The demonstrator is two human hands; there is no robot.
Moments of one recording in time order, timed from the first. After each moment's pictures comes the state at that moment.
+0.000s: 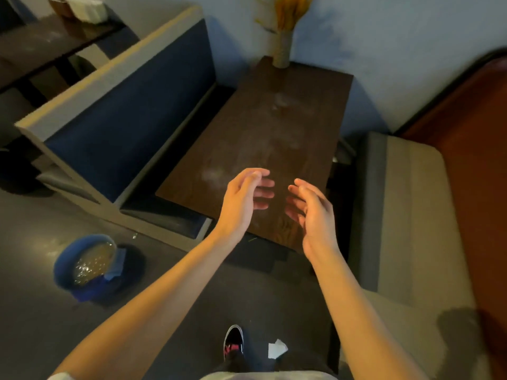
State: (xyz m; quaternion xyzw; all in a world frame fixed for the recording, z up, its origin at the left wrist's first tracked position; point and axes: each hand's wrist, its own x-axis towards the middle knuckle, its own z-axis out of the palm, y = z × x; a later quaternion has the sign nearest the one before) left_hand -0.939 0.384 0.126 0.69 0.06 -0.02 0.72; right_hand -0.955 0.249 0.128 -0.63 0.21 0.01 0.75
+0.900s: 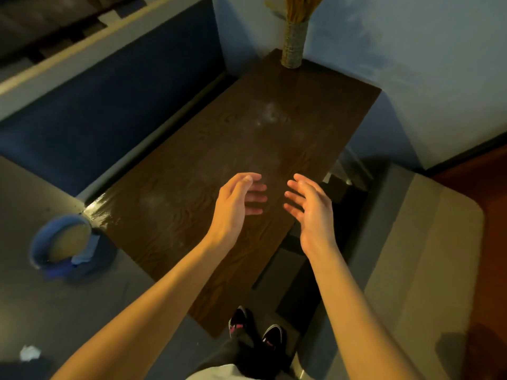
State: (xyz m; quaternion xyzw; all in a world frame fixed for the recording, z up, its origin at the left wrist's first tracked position) left_hand -0.674 0.161 0.097 0.67 0.21 0.03 0.72; right_hand -0.637 0.020 0.092 -0.62 0.16 0.15 0.75
